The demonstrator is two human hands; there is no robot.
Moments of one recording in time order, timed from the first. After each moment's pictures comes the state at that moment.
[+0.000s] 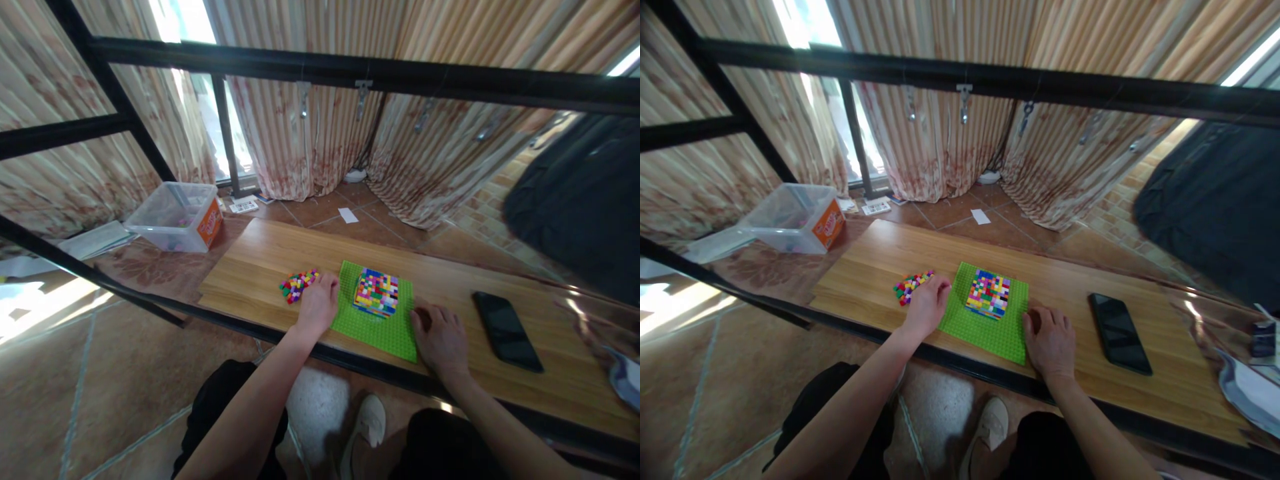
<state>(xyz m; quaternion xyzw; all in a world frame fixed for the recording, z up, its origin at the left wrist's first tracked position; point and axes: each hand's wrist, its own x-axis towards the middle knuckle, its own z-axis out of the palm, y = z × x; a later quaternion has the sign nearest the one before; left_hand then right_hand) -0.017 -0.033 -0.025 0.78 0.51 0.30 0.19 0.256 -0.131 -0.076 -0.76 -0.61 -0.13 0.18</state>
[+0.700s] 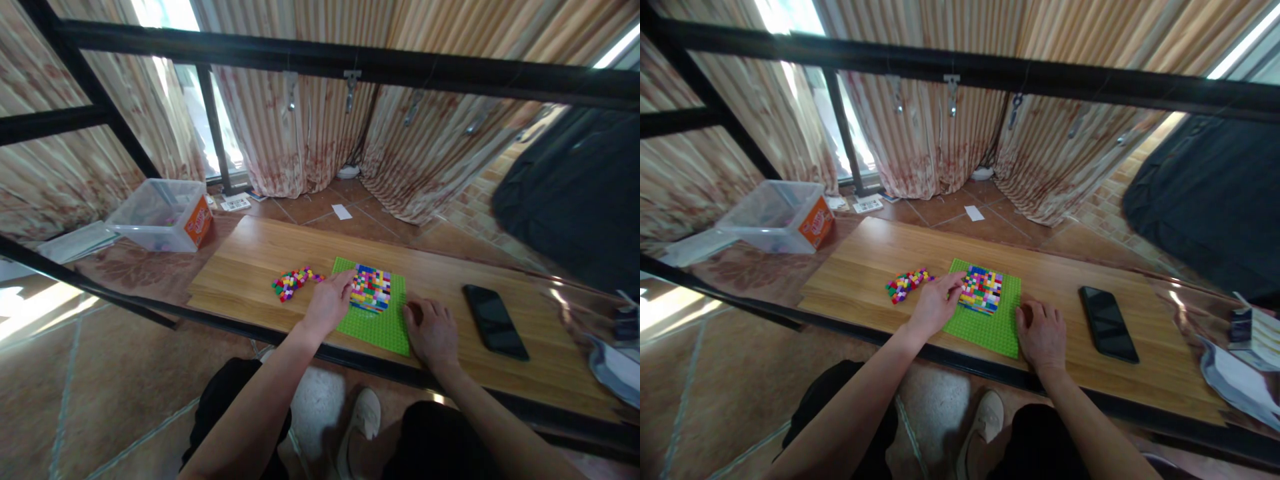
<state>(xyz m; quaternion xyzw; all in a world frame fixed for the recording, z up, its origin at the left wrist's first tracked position) 0.009 -0.037 -0.020 0.79 0.39 0.37 0.30 0.251 -0.132 -0.071 -0.78 -0.59 -0.12 0.17</state>
